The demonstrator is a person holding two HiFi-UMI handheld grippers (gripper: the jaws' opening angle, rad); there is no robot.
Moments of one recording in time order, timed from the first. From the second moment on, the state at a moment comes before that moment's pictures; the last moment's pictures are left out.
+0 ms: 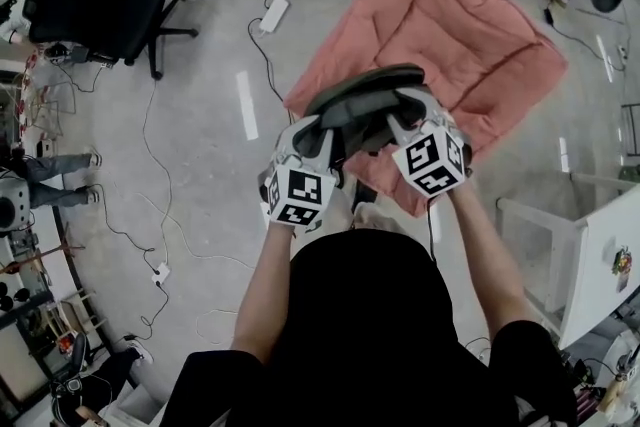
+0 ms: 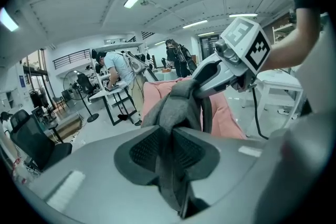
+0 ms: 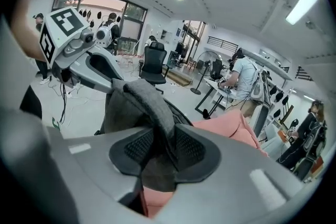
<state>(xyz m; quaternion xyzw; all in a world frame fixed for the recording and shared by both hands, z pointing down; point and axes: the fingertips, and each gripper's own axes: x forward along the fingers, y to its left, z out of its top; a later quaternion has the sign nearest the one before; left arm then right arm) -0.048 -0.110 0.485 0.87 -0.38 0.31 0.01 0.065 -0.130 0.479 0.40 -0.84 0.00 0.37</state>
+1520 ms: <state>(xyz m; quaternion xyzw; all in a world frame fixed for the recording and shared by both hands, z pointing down) -0.073 -0.177 0.248 0.87 -0.43 0.19 -0.14 0.043 -0.191 0.257 0.47 -0.85 -0.06 0.21</state>
